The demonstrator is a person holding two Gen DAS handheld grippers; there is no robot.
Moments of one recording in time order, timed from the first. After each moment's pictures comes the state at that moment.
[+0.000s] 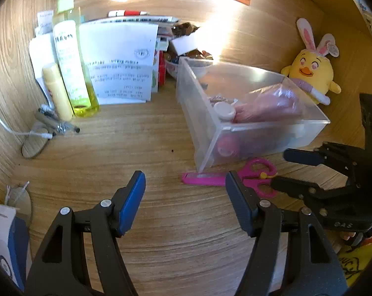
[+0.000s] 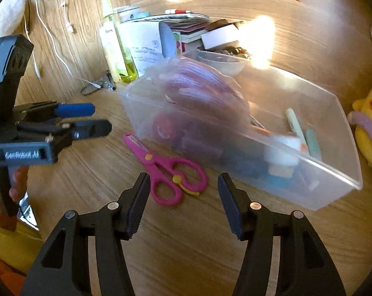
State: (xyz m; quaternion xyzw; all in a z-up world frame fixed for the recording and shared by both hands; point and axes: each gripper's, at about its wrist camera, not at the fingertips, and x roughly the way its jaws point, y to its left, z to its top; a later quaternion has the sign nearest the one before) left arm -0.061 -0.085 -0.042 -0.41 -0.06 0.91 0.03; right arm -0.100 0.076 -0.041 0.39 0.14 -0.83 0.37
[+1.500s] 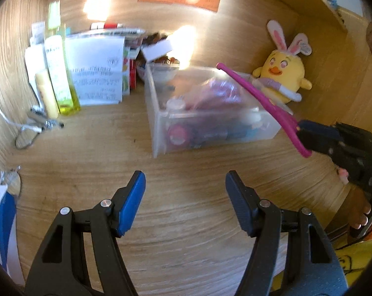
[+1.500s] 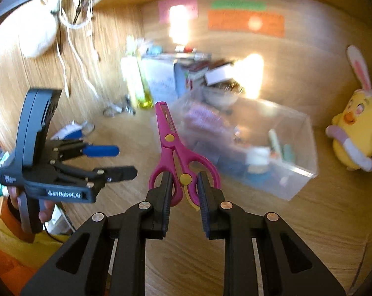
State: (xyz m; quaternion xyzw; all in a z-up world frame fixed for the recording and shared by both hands) left arm -0.022 -0.041 -0.021 -0.37 -0.07 0.92 0.07; right arm -0.050 0.136 0.020 0.31 0.10 -0.87 0.38
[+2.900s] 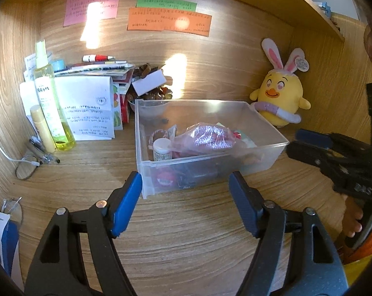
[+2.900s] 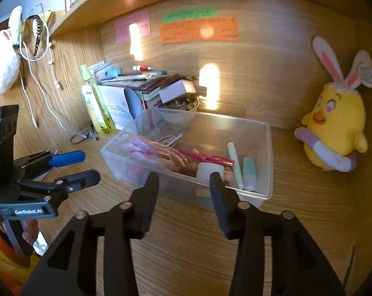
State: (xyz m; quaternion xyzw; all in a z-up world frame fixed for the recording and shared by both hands) left arm -0.042 -0.019 0.001 -0.31 -0.05 0.95 0.05; right arm -0.089 0.170 0.029 0.30 0.07 -0.90 0.31
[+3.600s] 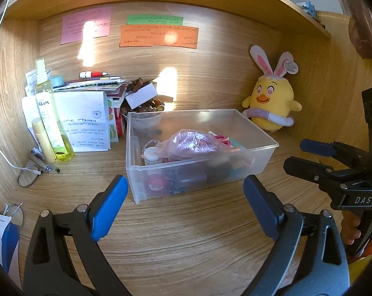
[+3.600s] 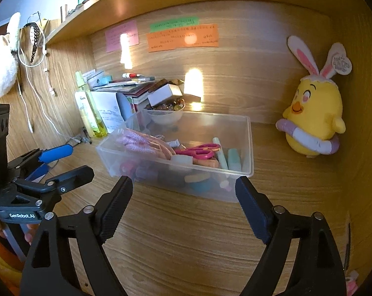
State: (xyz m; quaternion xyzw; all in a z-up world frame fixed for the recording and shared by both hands) left arm -0.025 -0.002 0.003 -0.28 -0.03 0.96 0.06; right arm -0.073 0.192 0.020 0.29 0.04 -0.91 0.28
